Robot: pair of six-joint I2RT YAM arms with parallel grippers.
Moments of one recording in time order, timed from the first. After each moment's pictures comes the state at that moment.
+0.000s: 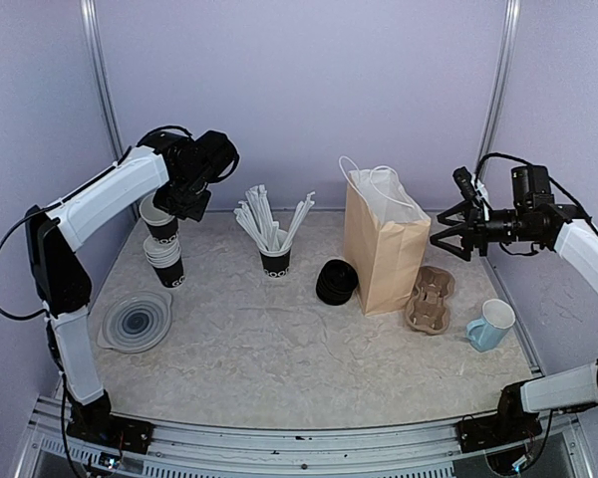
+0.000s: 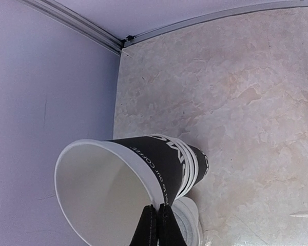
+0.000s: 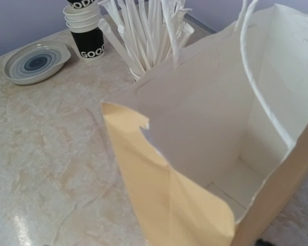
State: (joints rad) left arm -0.58 1.93 2.01 -1.31 -0.78 -0.32; right arm 0.05 1.19 1.11 -0.59 -0.92 -0.52
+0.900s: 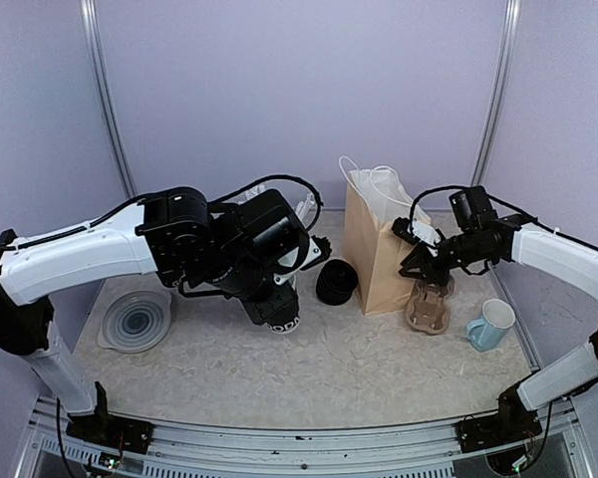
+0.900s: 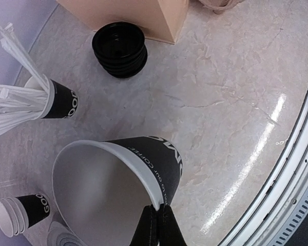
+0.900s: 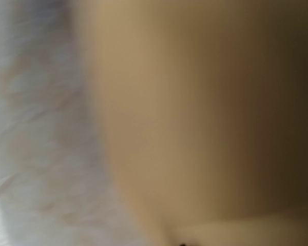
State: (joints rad) left arm -1.23 1.67 1.72 -1.10 -0.33 -0.05; right arm 0.34 1.36 1.03 -0.53 -0.48 -0.68
